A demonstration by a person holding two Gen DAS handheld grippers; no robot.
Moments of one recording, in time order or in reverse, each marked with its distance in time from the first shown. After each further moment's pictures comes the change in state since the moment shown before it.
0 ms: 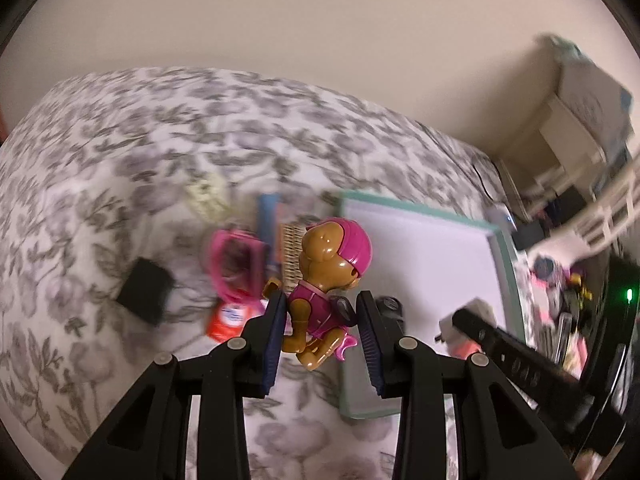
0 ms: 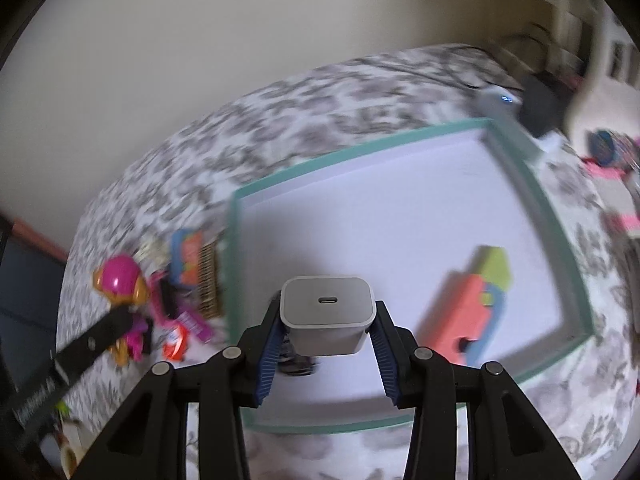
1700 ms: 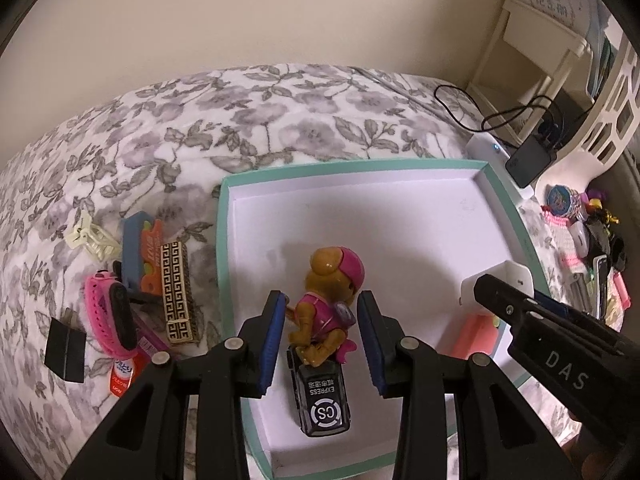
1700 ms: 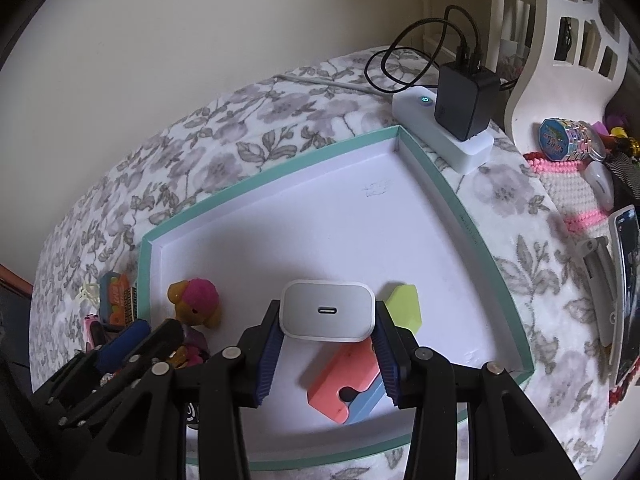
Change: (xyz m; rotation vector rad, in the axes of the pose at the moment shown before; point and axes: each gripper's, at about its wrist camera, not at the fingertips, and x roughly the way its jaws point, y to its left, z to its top) left arm 0.075 -0.089 -0.002 0.240 0.057 0.059; right arm 0.009 -0.051 0.019 0.042 -0.042 -0.118
